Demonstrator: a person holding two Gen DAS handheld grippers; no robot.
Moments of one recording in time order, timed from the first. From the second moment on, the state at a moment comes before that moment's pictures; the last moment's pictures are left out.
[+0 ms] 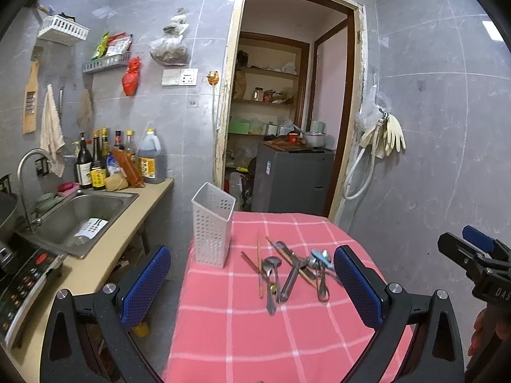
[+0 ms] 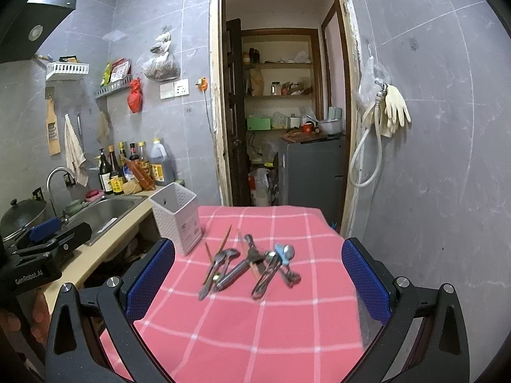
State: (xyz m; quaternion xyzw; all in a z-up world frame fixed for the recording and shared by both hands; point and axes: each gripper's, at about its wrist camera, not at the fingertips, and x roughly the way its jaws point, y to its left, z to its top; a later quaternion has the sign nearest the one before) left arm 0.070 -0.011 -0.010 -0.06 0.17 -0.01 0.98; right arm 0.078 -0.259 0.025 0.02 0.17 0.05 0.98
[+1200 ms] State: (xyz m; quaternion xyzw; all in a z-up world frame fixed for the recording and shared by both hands) left arm 0.317 -0.069 -0.118 -0.06 0.32 -0.01 0.94; right arm 0.388 -0.288 -0.129 0.04 0.34 0.18 0.92
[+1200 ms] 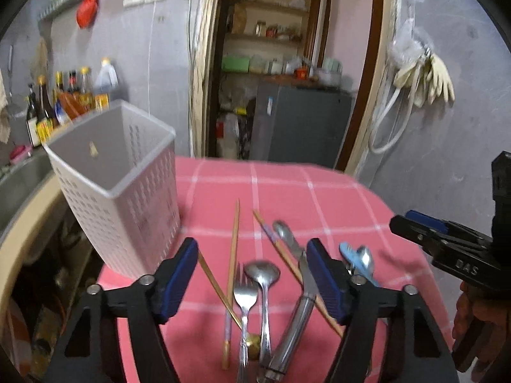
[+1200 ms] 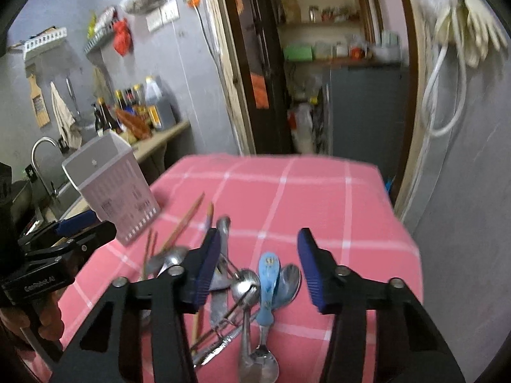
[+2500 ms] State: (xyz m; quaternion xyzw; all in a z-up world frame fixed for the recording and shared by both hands) left arm 0.383 -0.057 -0.190 -0.15 0.57 -0.09 0.80; right arm 0.448 -0.244 -0.219 0.10 0.56 0.22 0.79
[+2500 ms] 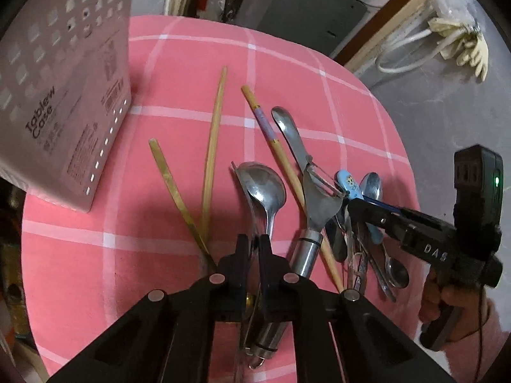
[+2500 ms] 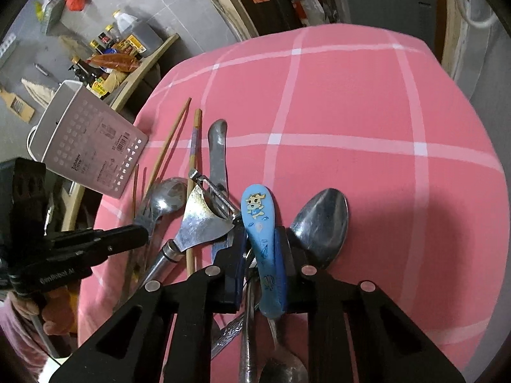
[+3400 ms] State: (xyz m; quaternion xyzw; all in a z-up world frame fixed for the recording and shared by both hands) left arm 0.305 -0.062 -0.112 -0.14 0.44 -0.13 0.88; right arm 0.358 -0.273 -0.163 0.23 0.46 0.23 0.83
